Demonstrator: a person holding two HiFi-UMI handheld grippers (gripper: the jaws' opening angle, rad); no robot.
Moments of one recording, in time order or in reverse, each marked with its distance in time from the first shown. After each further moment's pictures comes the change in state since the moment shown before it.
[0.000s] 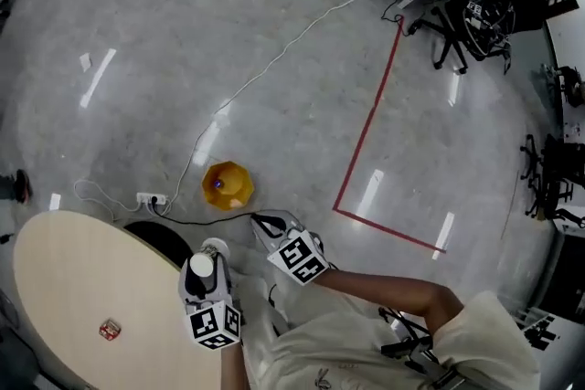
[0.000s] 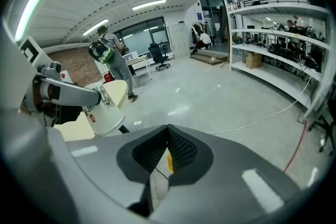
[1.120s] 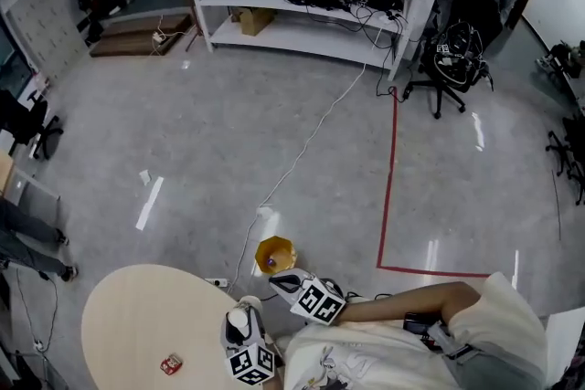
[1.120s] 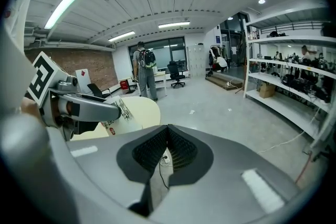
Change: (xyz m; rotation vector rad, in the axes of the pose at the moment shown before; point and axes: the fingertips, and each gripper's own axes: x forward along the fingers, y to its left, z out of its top) left arm -0.179 0.012 0.019 0.028 -0.213 0.003; right arm -0.112 0.172 0.070 -0.195 -0.190 0.109
